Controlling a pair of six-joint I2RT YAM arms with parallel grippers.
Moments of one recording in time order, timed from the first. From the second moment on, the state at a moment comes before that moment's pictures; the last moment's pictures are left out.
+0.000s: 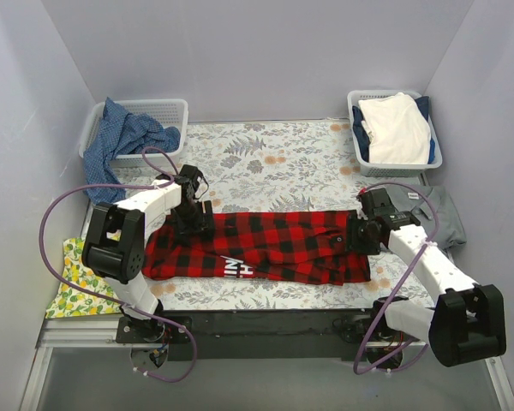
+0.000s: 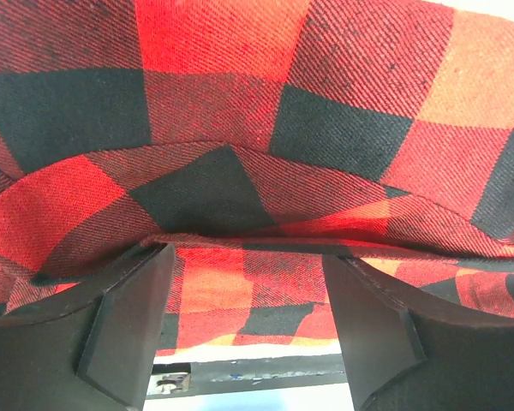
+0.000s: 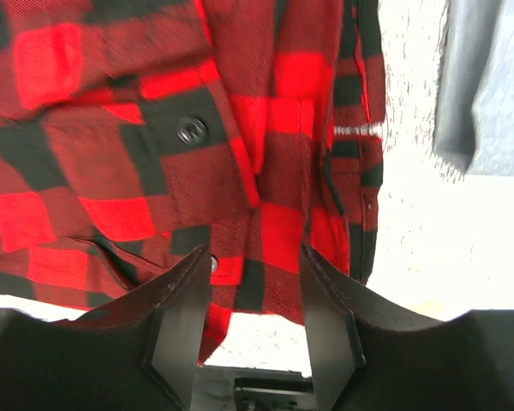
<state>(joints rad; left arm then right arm) -0.30 1.71 1.09 -0.85 0.08 -0.49 0.24 1.14 0.69 -0.76 -0.04 0.32</state>
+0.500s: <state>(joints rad) -0.30 1.71 1.09 -0.85 0.07 -0.49 0.24 1.45 0.87 -0.58 -0.14 0.29</state>
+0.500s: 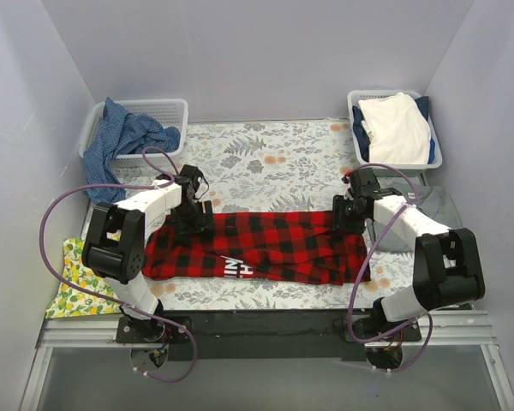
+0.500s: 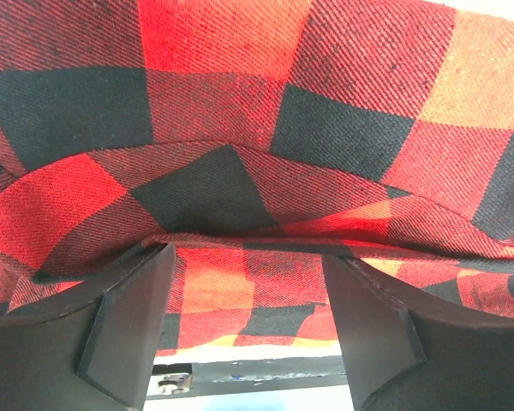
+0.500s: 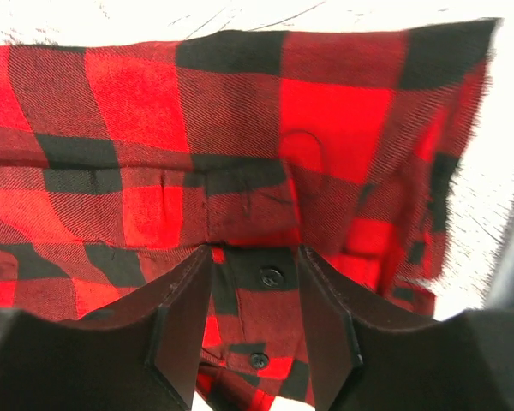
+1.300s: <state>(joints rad) -0.30 1.61 1.13 -0.88 0.02 -0.53 0.20 1.74 1.08 -0.58 -0.08 0.31</state>
